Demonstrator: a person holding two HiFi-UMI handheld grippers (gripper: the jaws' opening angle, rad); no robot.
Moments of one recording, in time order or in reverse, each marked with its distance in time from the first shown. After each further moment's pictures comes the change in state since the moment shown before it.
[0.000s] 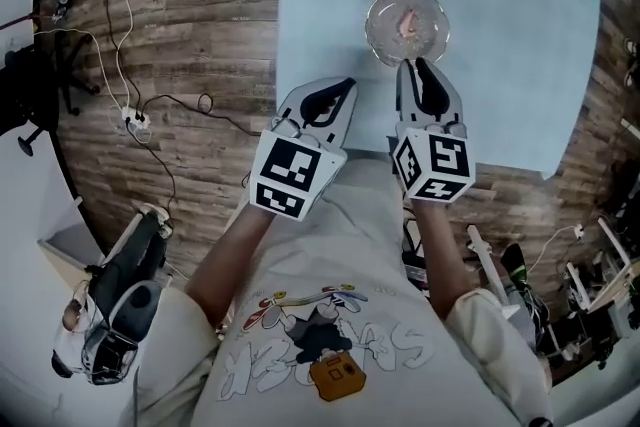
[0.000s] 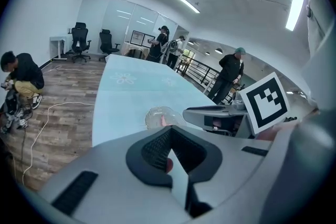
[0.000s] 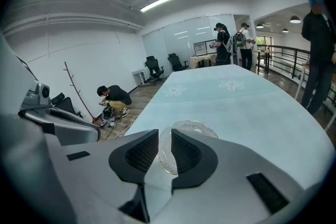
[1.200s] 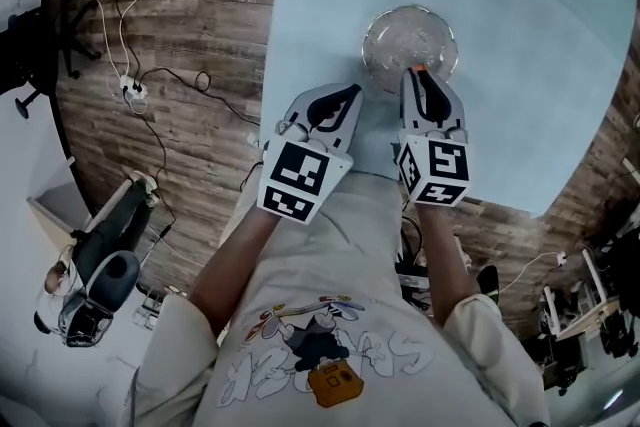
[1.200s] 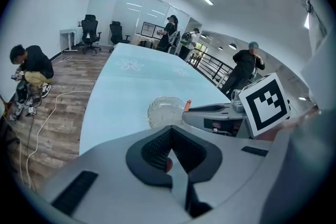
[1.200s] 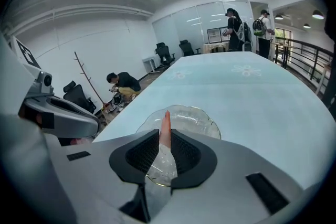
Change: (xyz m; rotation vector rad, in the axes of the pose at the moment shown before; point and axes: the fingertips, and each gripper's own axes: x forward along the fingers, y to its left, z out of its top) left arm 0.071 0.015 -0.018 -0.086 0.078 0.105; right arm 0.062 -0.044 -0.033 -0.081 0.133 0.136
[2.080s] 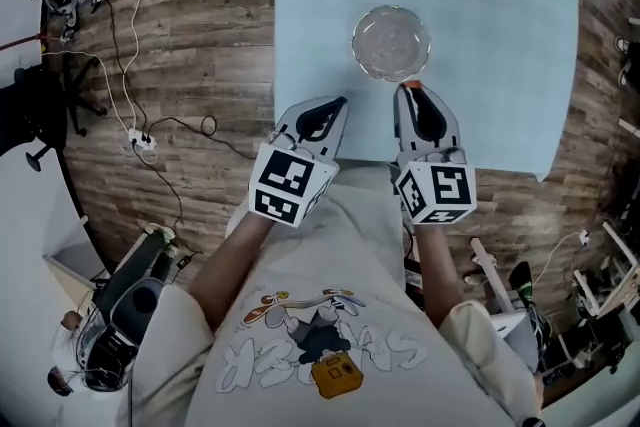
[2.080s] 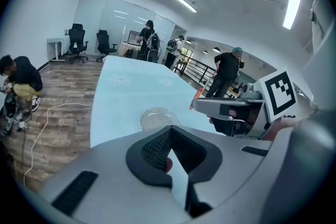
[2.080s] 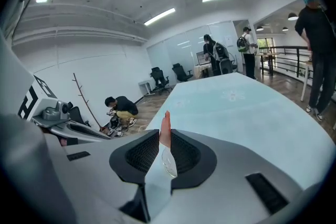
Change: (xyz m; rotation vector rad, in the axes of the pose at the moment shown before) left arm -0.085 -0.025 0.018 0.098 -0.076 -0.101; right arm -0.115 0.056 0.058 0.072 -0.256 -0.068
